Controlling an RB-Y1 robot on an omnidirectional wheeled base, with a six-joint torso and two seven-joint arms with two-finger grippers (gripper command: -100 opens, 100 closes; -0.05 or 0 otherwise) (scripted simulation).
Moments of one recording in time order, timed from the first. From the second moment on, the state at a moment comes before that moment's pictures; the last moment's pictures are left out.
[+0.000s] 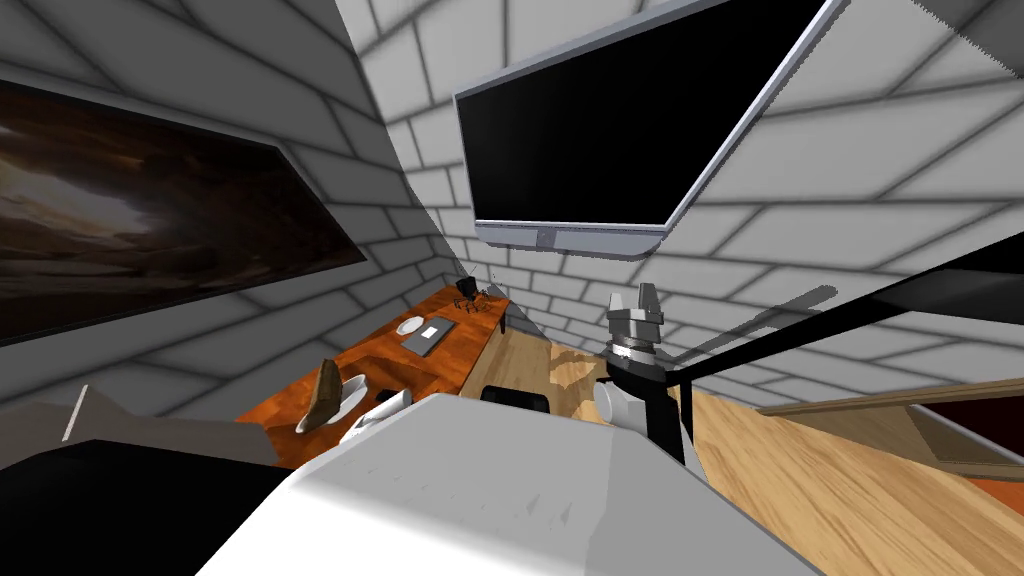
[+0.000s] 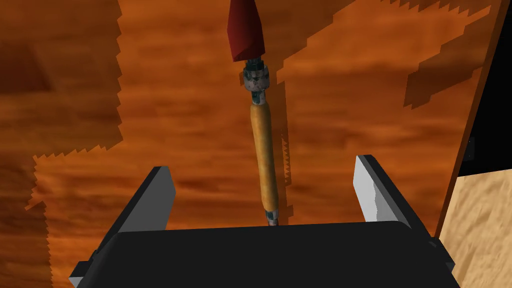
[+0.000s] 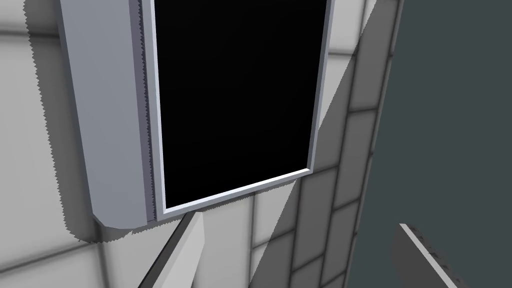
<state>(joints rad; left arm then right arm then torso) 0.19 0.31 0.47 -0.82 0.43 0.74 0.52 0.48 0.01 0.03 -2.35 0.01 -0.38 0.08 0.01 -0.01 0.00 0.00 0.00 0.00</state>
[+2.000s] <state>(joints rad) 0.14 0.29 0.45 -0.64 0.47 0.75 0.57 0.48 0.01 0.03 -2.35 0.01 -0.38 0.08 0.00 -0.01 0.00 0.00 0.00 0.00</state>
